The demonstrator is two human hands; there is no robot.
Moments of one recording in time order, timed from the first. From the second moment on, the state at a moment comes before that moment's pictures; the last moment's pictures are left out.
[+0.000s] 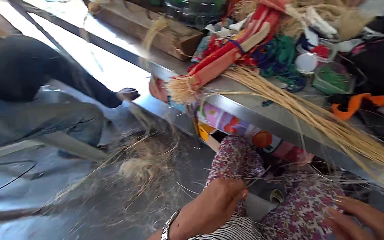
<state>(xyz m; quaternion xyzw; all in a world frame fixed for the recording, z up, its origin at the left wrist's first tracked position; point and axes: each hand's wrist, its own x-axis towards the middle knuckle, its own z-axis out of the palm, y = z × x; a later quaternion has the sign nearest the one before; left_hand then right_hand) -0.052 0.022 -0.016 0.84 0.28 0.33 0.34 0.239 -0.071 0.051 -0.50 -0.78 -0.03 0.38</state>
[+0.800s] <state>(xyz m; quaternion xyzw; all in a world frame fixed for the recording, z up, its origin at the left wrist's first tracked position) -0.030 0.023 -0.023 0.78 0.18 0.42 0.44 0.207 -0.032 -0.012 -0.46 -0.69 0.12 0.54</state>
